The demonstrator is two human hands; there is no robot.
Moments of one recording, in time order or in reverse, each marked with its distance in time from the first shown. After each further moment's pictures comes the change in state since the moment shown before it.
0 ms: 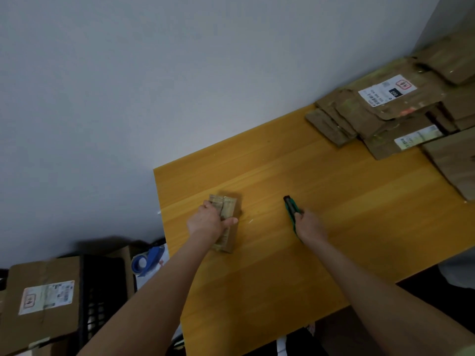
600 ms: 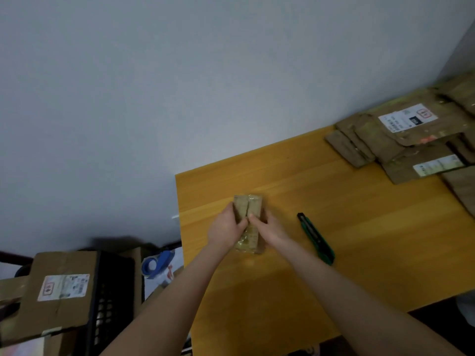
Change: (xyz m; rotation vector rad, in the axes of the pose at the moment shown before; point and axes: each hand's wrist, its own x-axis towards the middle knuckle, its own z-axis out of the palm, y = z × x) left_hand -0.028 -0.009 -0.007 -0.515 0.194 0.182; right_hand -0.062 -0.104 0.023 0.546 -0.393 -0.197
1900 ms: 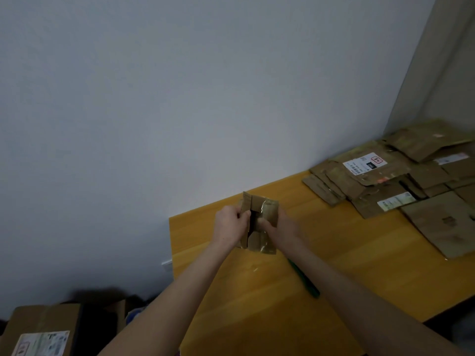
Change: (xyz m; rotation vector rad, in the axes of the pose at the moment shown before) left_hand -0.012 0.091 -0.091 -0.261 0.163 0.133; right_hand -0.045 -0.072 -0.068 -0.414 0.378 -0.290
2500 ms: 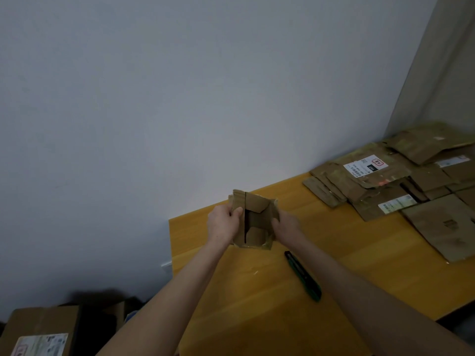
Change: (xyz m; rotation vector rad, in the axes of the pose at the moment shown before) left_hand 0.013 -0.009 -0.004 -0.125 0.063 -0.093; right_hand 0.021 -0.003 -0.009 0.024 -0.015 0.003
